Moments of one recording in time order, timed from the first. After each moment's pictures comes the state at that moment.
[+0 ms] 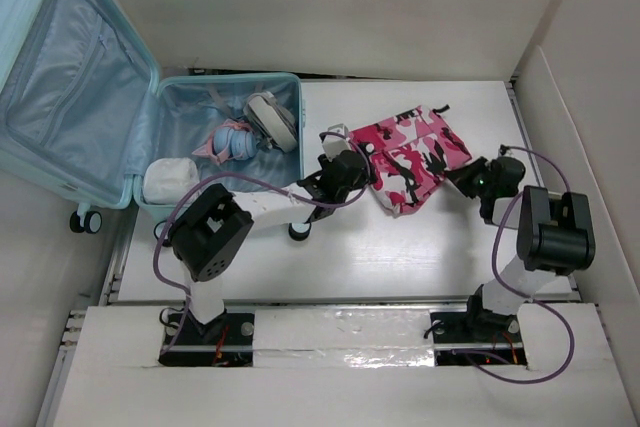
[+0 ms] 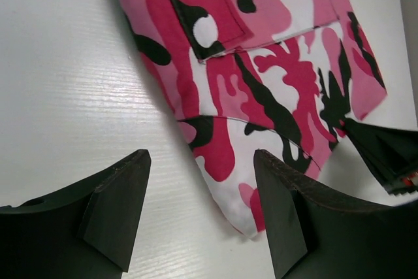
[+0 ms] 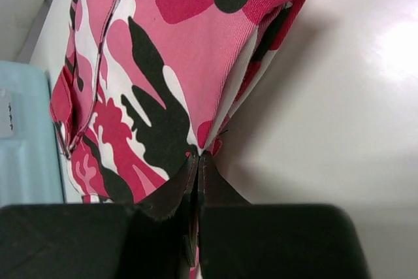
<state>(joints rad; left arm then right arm) -0.89 1.80 1.11 0.18 -0.47 -0.84 -0.21 1.71 0.60 0.62 -0.42 0.72</state>
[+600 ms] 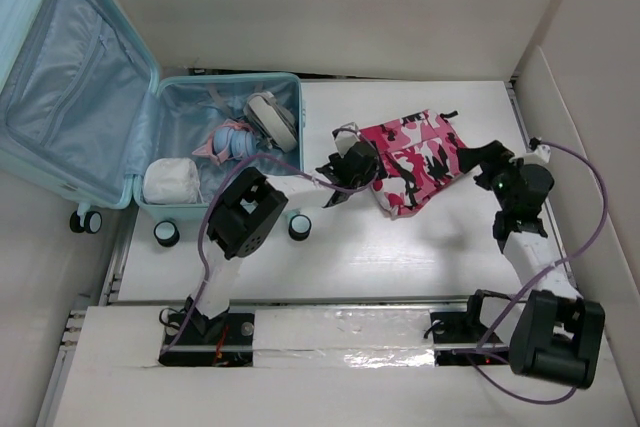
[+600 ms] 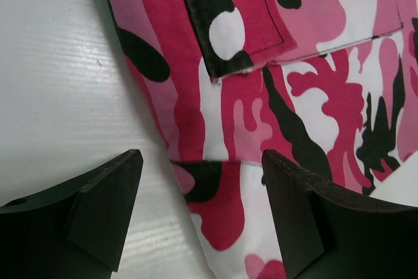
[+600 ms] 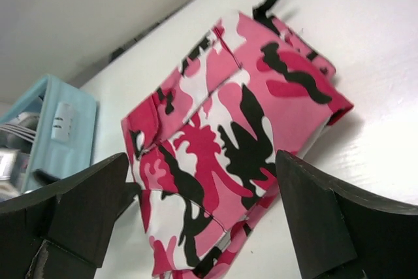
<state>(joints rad) -0.84 2.07 1.32 0.13 -0.36 -0.90 -0.24 1.08 0.46 0.45 -0.33 0.62</state>
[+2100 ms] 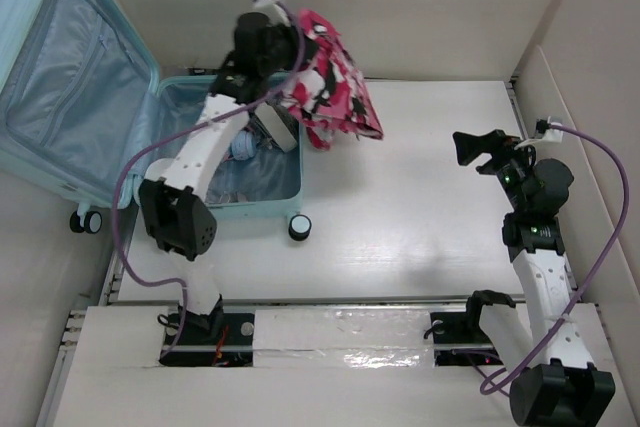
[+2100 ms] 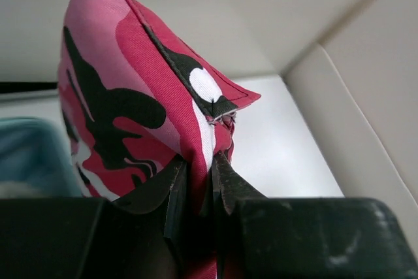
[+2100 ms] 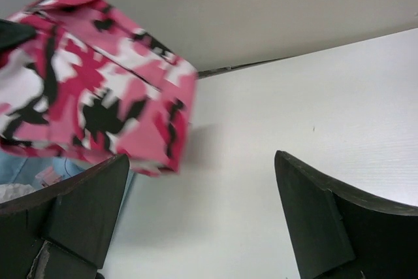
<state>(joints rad) -0.43 1.87 1.94 -0.22 0.19 -0.49 -0.13 0.77 0.67 0.18 -0.36 0.48</state>
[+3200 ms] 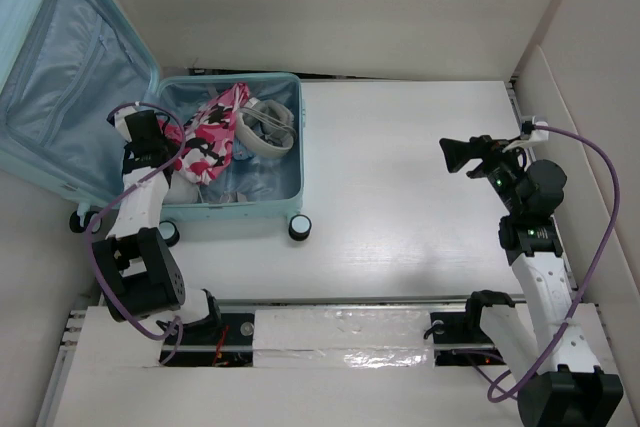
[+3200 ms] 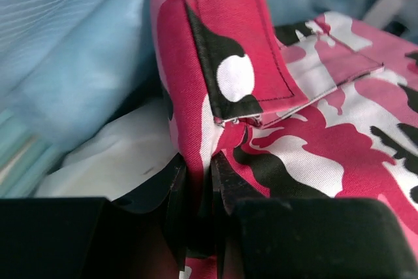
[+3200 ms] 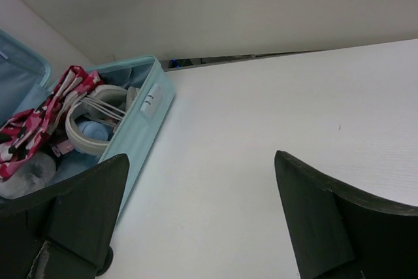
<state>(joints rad) 0.26 1.42 1.04 -0.22 -0.19 -0.49 -0.06 0.76 0.67 0.16 -0.40 0.43</state>
